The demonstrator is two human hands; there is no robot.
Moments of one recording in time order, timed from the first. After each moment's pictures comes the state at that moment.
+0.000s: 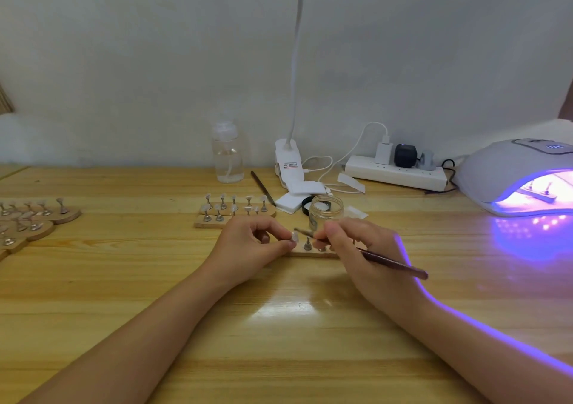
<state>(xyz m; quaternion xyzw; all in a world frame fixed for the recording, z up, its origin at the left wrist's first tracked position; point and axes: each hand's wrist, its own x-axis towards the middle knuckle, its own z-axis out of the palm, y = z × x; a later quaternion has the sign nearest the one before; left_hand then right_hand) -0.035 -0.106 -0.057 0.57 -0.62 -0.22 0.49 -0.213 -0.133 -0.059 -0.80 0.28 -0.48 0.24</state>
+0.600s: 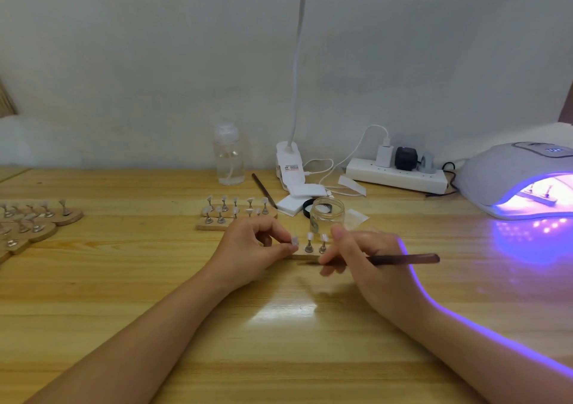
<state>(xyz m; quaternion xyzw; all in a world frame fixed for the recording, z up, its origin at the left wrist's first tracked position) -0.034 -0.107 -0.058 0.56 -0.64 -0.20 0.48 -0.213 -0.131 -0.060 -0.77 0.27 -0.49 0.29</state>
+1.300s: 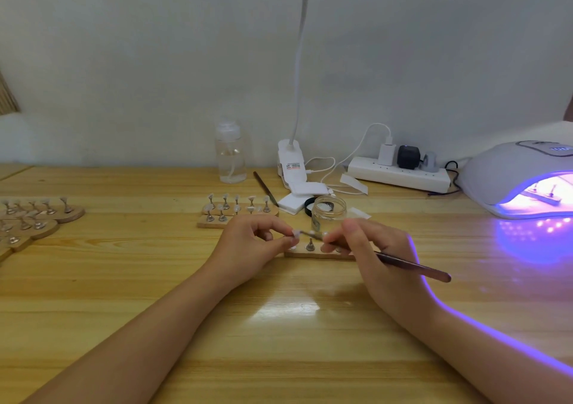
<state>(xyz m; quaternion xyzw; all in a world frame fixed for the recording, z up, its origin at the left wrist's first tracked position) -0.034 -0.107 -0.057 0.57 -0.62 -0.22 0.49 -0.215 -0.129 -0.057 -0.76 0.27 -0.51 0.30</state>
